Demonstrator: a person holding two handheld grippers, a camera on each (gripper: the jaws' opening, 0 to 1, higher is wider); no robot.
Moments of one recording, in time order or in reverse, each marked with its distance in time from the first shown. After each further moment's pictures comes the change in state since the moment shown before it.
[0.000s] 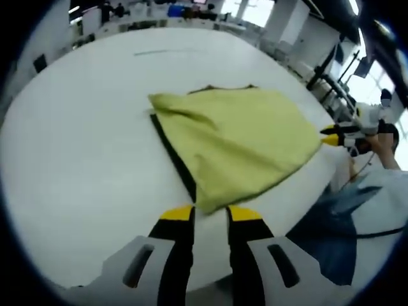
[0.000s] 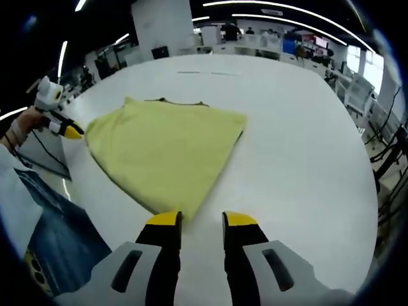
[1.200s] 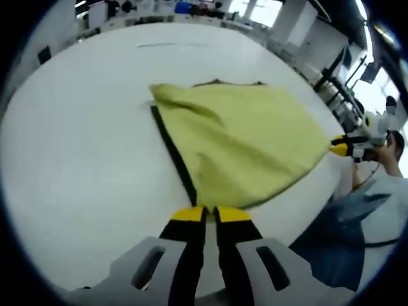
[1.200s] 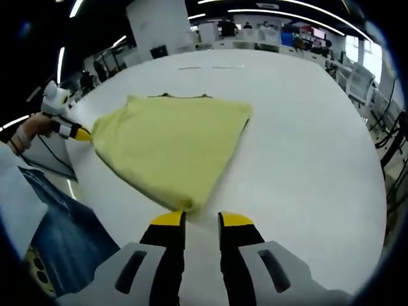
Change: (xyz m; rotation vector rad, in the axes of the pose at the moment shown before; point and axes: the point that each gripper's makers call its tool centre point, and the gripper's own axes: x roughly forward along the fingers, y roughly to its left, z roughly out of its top) left arm 0.022 0.008 -0.003 -0.046 0.009 0.024; right arm 0.002 0.012 -0.013 0.049 0.018 0.035
